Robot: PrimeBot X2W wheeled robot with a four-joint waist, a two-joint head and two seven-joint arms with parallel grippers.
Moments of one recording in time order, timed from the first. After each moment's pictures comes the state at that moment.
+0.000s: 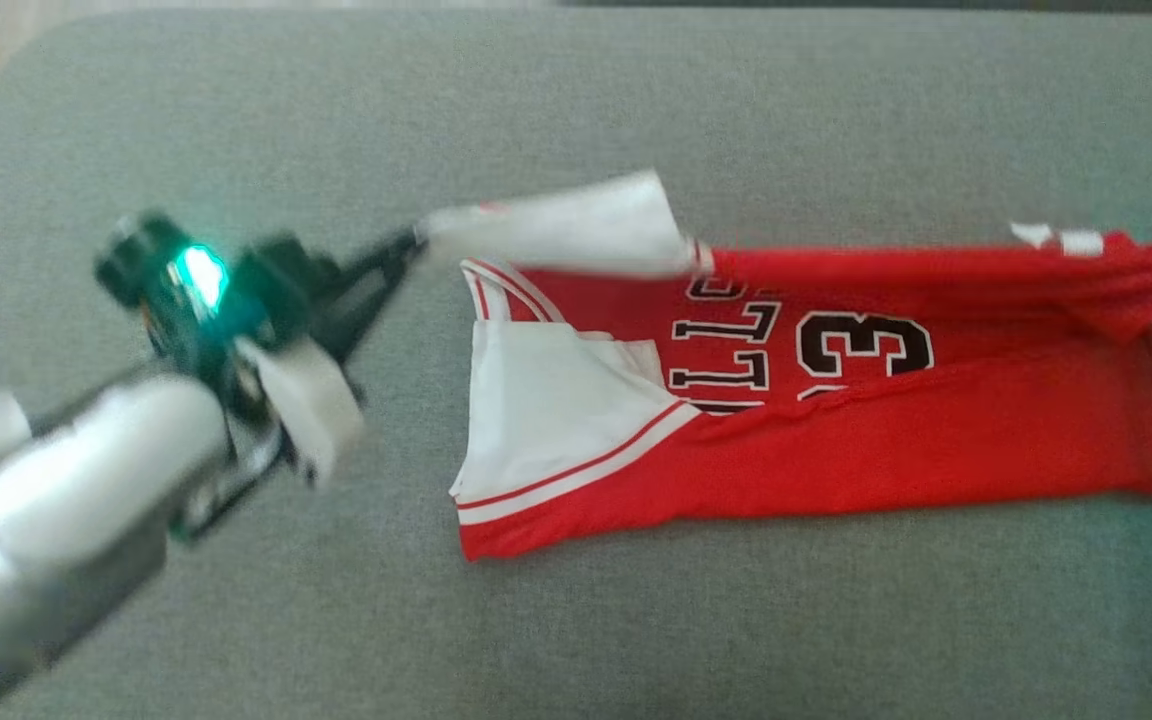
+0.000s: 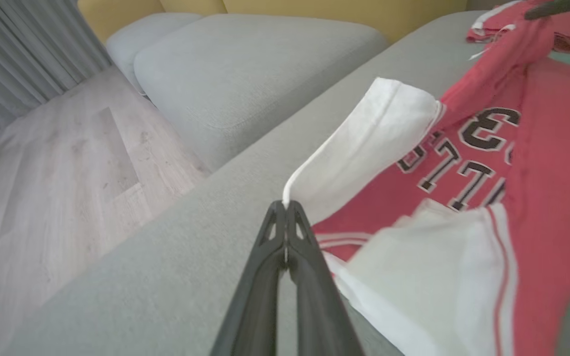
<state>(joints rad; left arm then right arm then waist) -0.98 0.69 -1.32 0.19 -0.80 0.06 -0.01 -0.46 -0.61 0.24 0.55 0.77 0.13 0.24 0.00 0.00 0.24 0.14</state>
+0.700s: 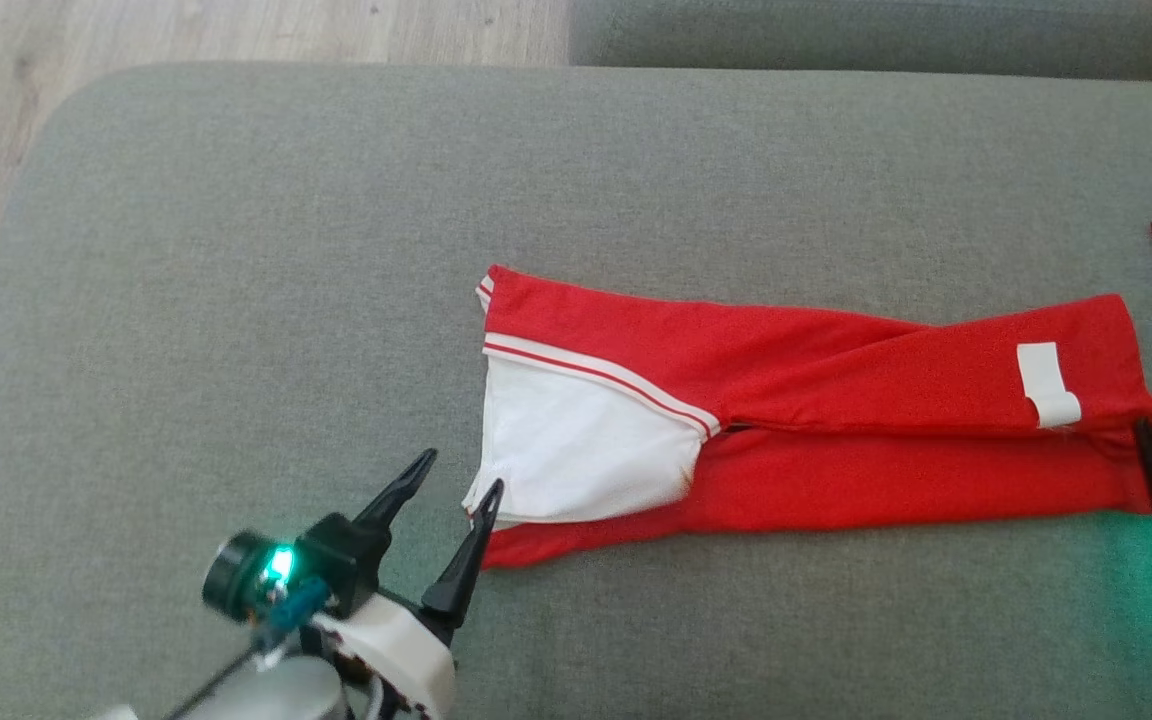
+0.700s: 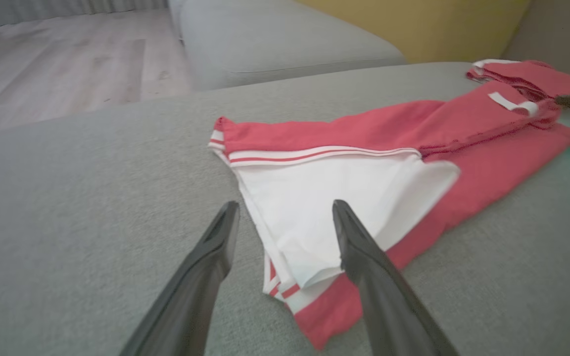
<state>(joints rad) -0.51 0.58 -1.25 0.11 -0.87 0.31 -0.20 -0.14 -0.49 0.02 0.47 0.71 0.13 0.21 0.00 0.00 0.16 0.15</state>
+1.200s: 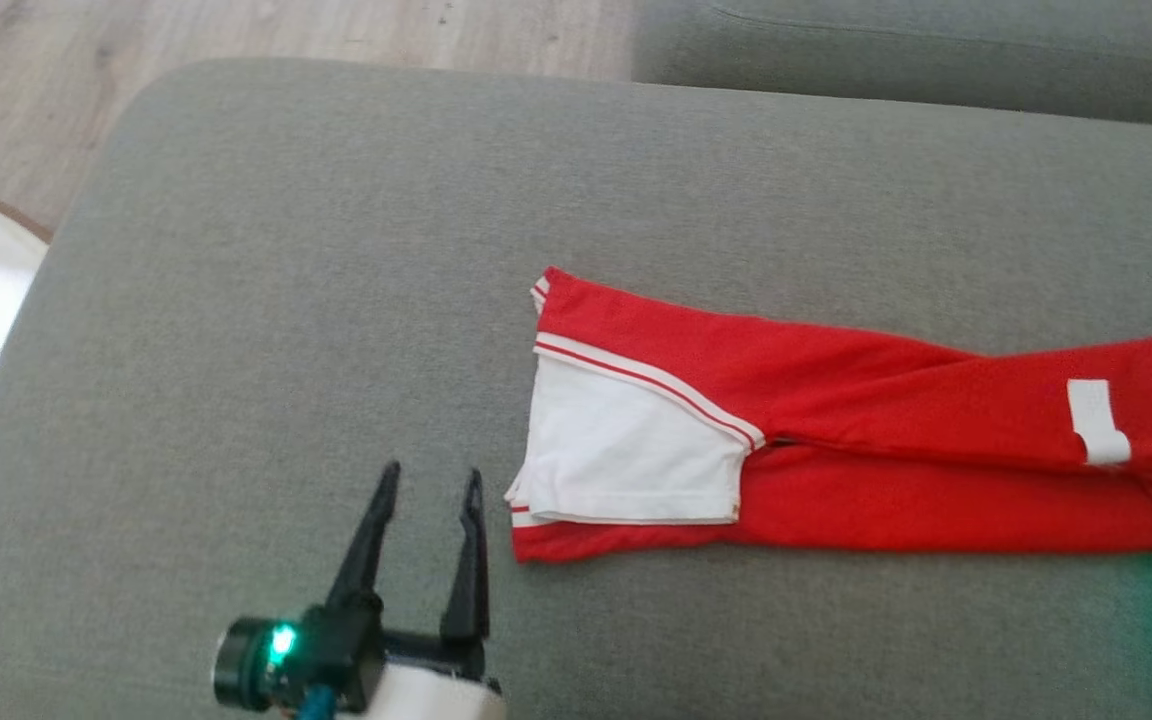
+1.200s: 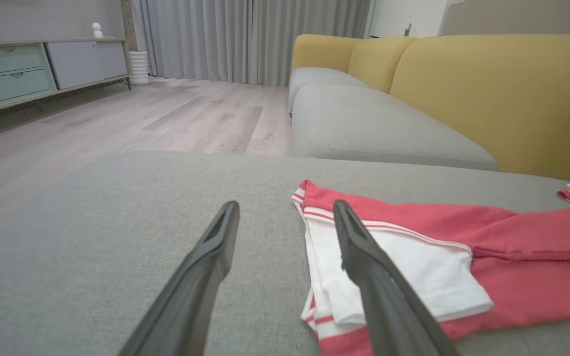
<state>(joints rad) -0.11 0.32 -0.75 -0.01 -0.54 0.46 -0.25 -0.10 -0.38 -0.20 0.49 0.58 0.13 0.26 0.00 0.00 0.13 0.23</state>
